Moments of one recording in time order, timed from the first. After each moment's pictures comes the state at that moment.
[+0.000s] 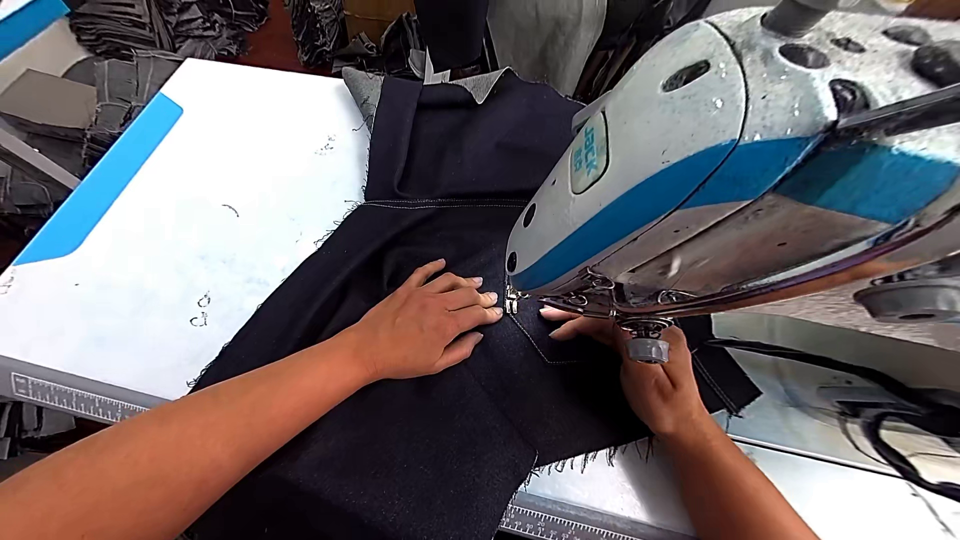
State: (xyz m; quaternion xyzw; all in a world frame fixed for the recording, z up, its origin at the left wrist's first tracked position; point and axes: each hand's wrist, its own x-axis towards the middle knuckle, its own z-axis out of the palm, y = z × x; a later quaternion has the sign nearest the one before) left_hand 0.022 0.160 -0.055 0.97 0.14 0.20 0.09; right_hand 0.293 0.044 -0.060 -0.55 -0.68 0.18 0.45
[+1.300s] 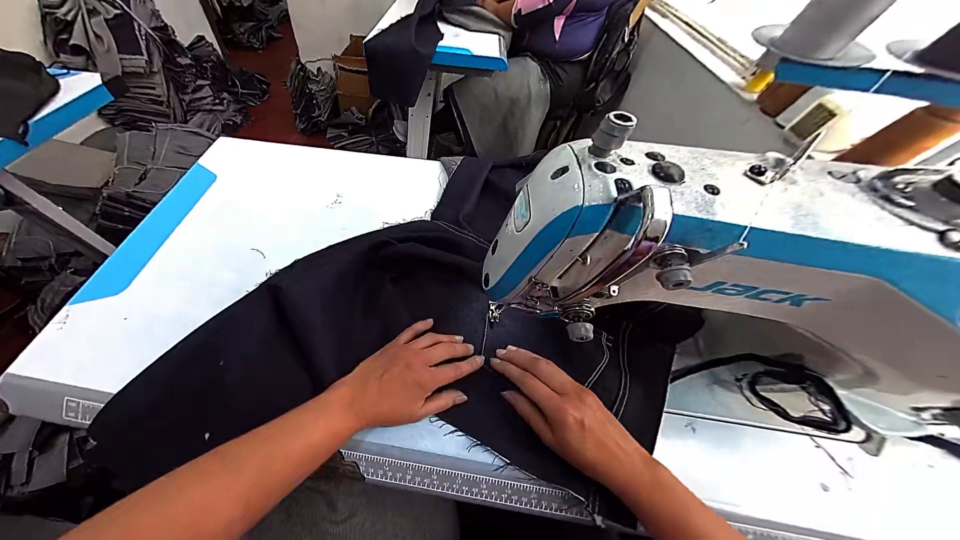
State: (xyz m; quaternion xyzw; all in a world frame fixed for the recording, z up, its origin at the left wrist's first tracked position) left_hand -0.009 0.118 -0.062 0.98 0.11 0.17 0.08; right_hand 0.246 0.003 -0.073 -0.51 -0.82 -0.03 0.27
